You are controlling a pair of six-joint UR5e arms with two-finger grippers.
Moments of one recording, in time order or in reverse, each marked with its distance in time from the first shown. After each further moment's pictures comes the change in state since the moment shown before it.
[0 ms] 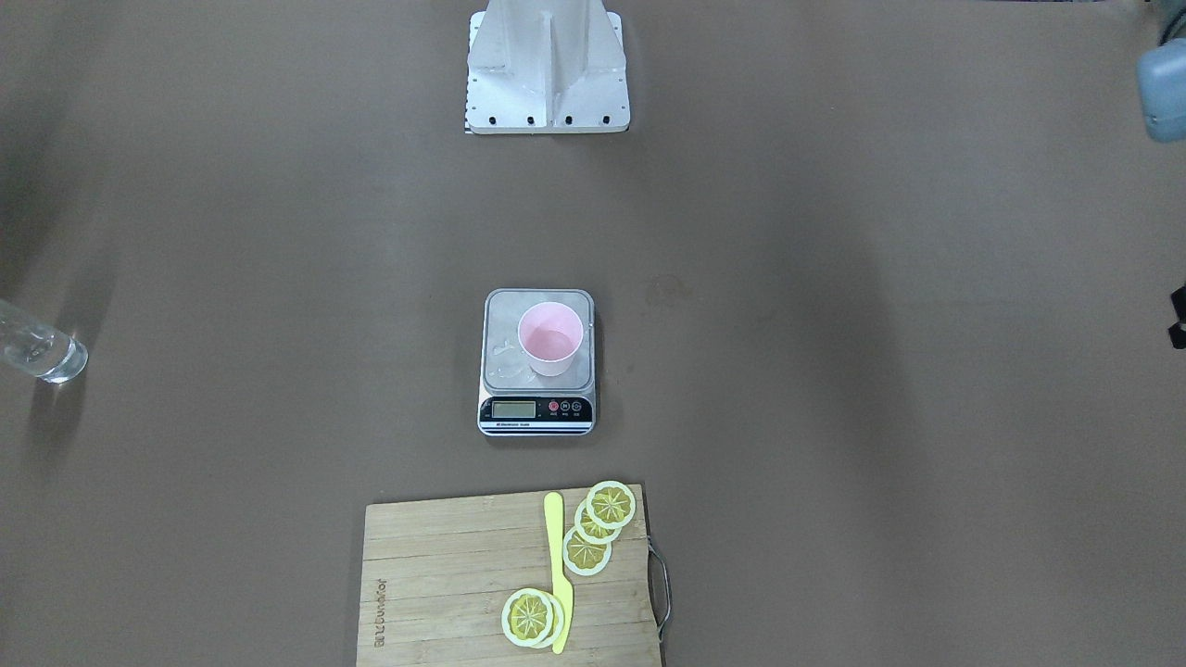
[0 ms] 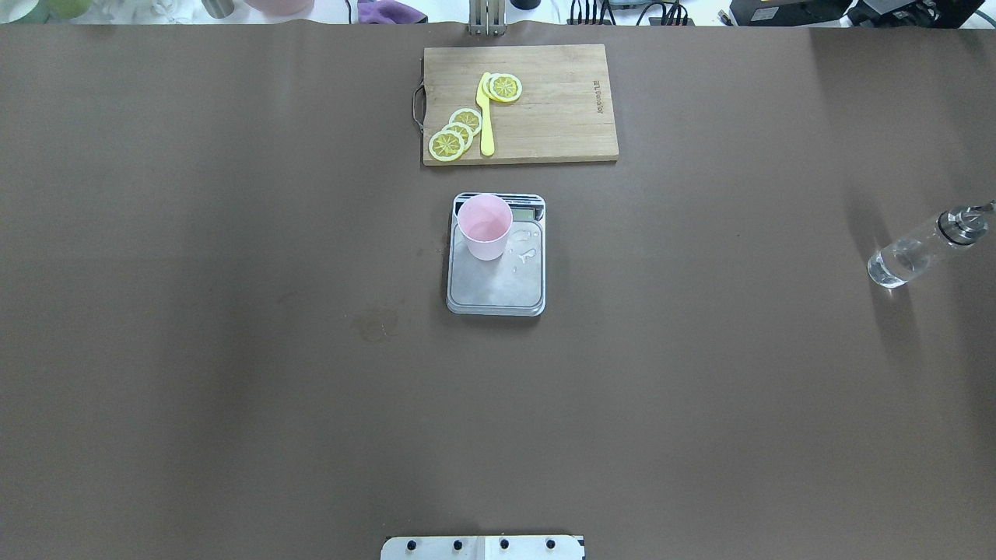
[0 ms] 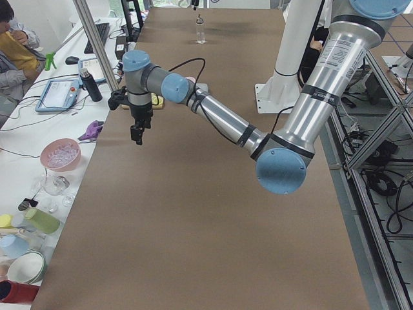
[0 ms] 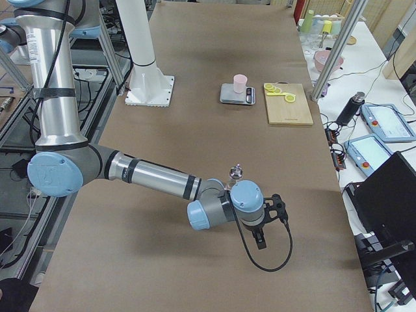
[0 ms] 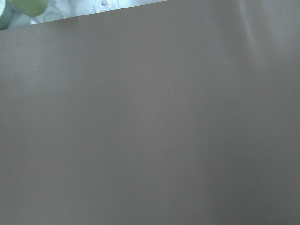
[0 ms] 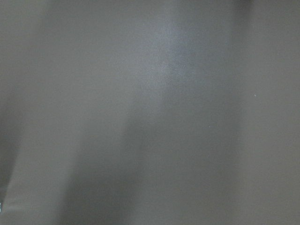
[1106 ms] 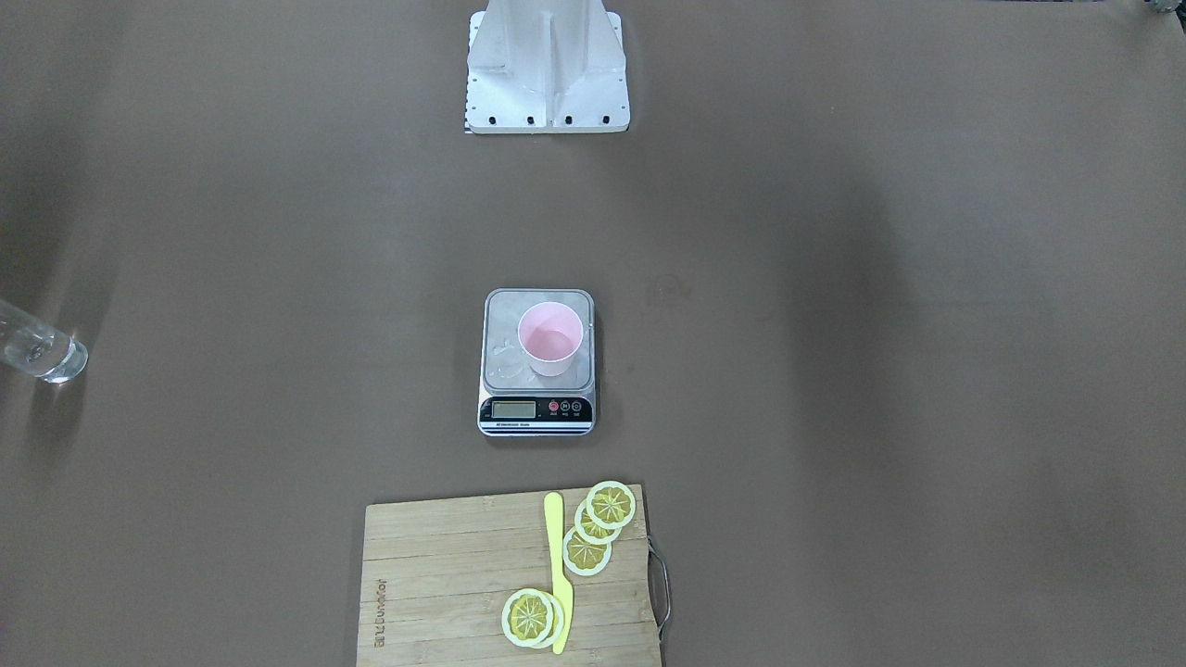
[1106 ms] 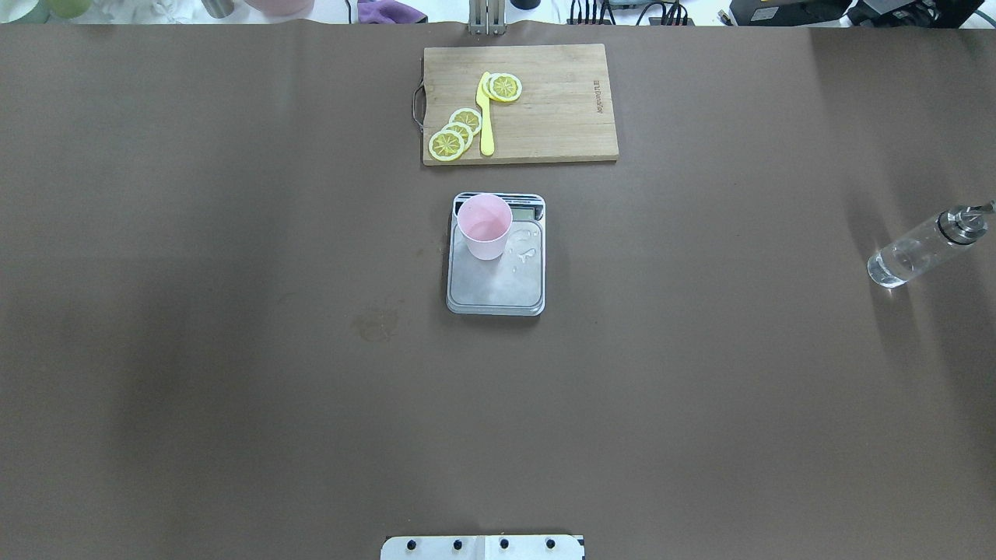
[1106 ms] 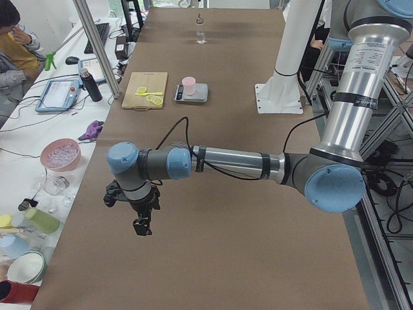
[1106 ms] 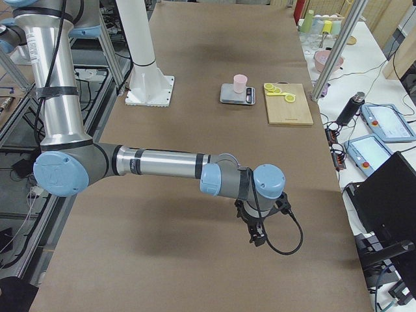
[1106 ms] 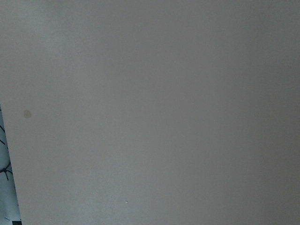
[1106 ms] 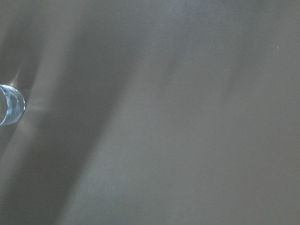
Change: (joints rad) left arm -0.137 0.165 0.168 -0.038 0.000 0.149; right arm 0.029 0.044 0.145 -0.605 -0.071 -0.500
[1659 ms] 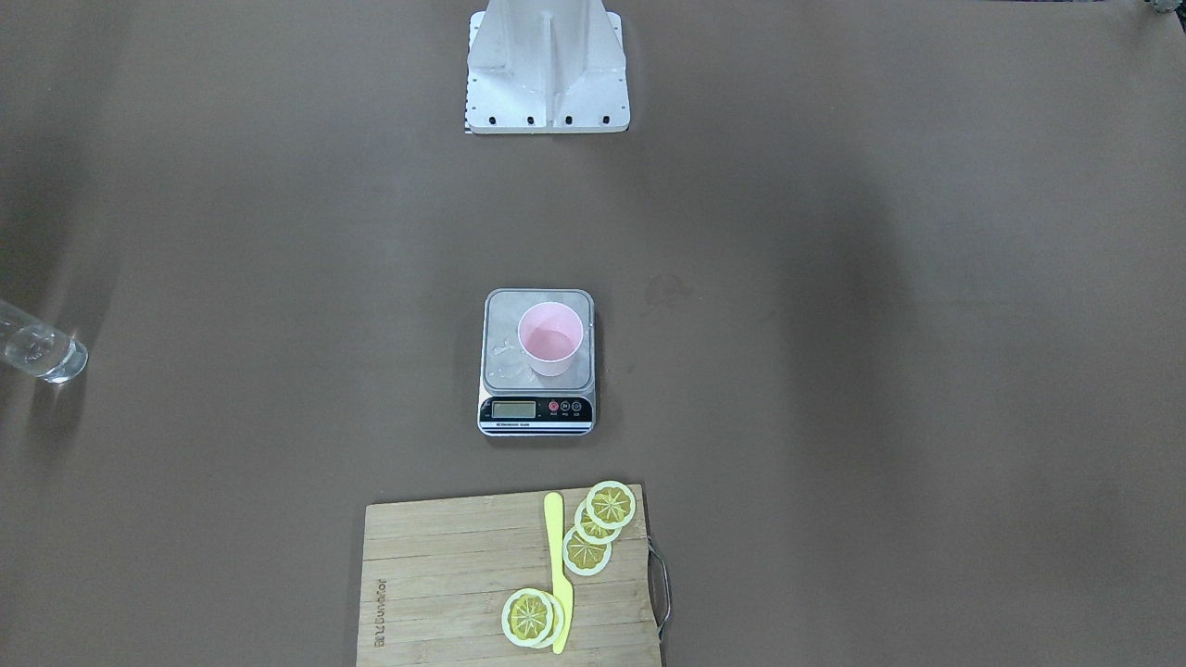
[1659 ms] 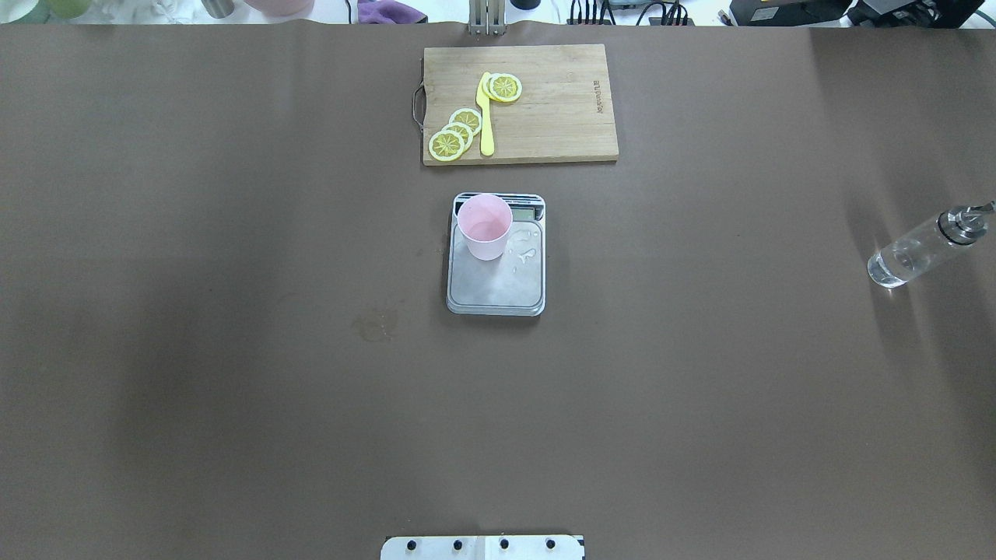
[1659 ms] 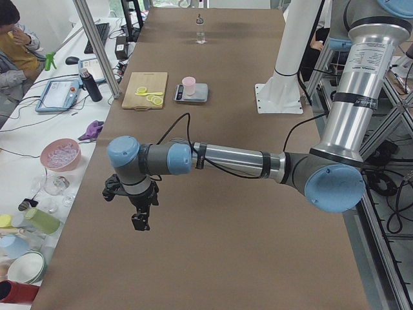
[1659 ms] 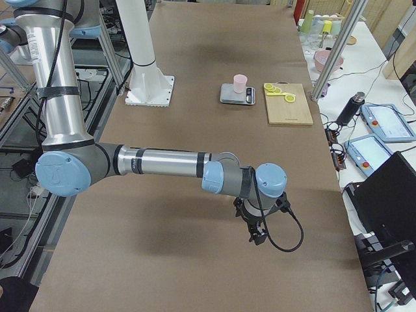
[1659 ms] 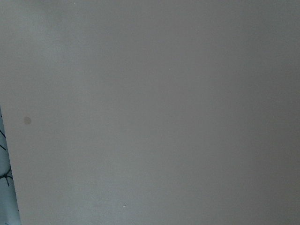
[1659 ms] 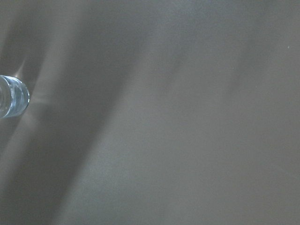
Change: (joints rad) left arm 0.001 0.003 -0.014 -0.003 0.000 -0.003; right arm -0.011 0.006 0.001 -0.020 -0.005 -0.026
